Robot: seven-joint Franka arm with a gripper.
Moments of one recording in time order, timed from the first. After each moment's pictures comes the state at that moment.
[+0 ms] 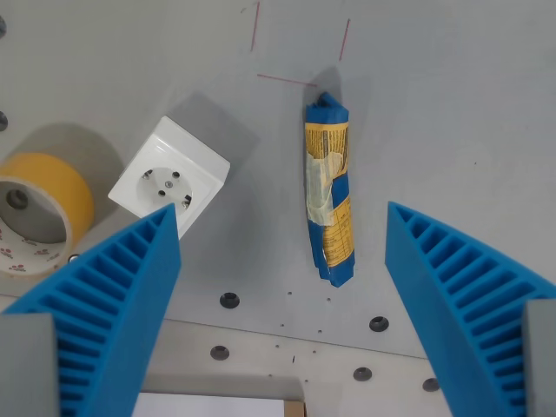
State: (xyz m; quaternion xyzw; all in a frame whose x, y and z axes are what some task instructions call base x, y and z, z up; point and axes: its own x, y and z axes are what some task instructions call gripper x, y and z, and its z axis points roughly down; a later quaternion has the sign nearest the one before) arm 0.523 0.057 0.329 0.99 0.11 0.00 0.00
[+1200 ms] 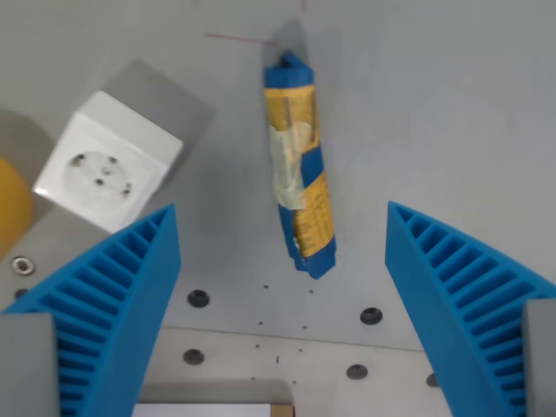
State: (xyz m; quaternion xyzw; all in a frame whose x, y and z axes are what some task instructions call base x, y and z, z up) arm 0.500 0.017 0.269 1.00 0.07 -0.03 0.00
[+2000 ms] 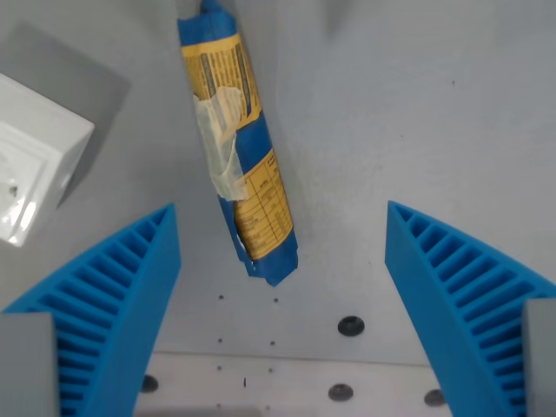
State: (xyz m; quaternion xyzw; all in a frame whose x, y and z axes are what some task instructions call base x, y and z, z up) arm 0.470 -0.019 0.211 1.00 0.05 -0.02 0.00
